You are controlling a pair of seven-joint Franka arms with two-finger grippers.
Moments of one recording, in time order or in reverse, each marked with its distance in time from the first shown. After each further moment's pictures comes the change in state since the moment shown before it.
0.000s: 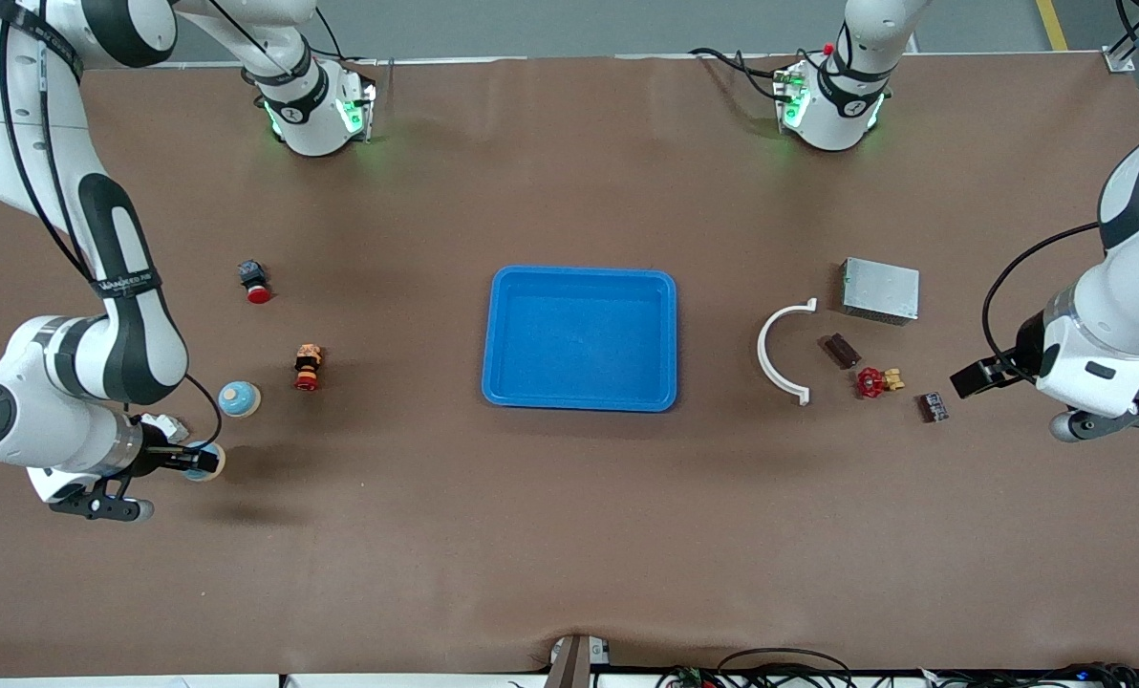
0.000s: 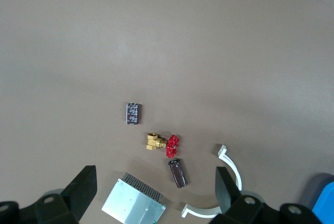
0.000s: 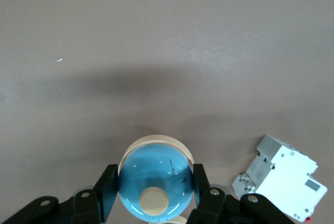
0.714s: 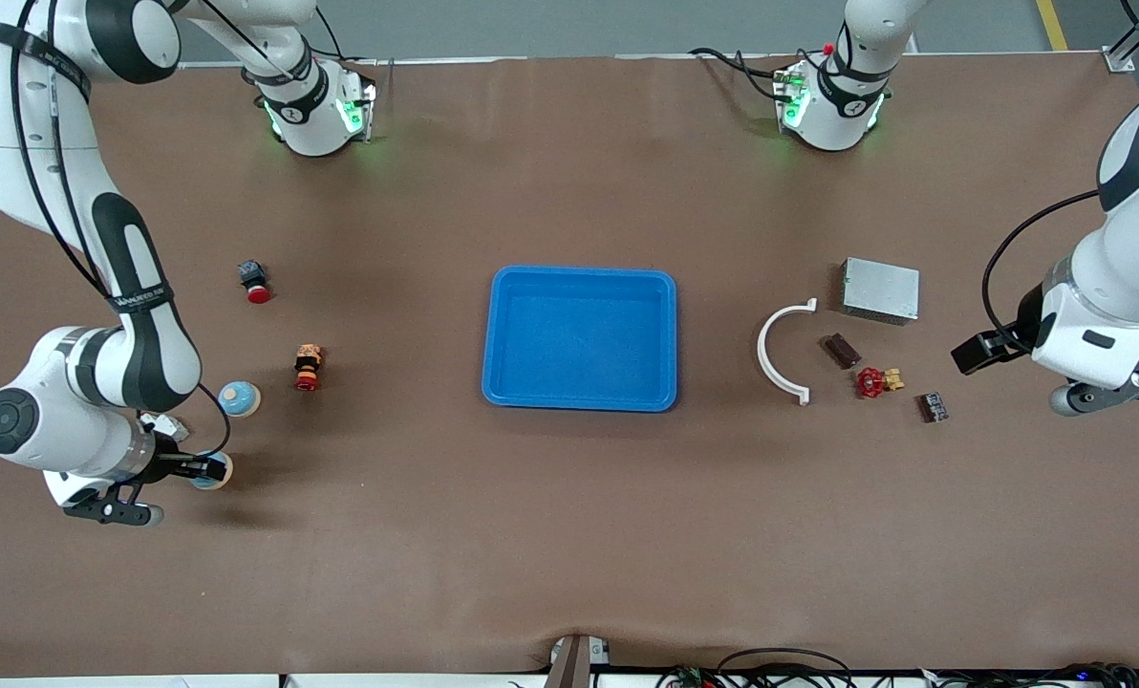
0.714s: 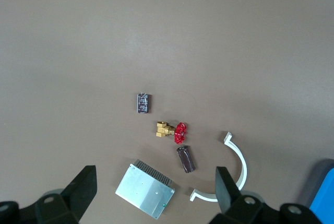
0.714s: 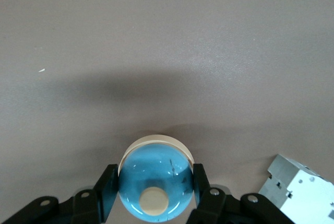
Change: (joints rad) left arm 0.002 -0.046 -0.054 0.018 -0.001 -0.098 0.000; right arm -0.007 0.054 0.000 0.000 0.001 0.082 0.000
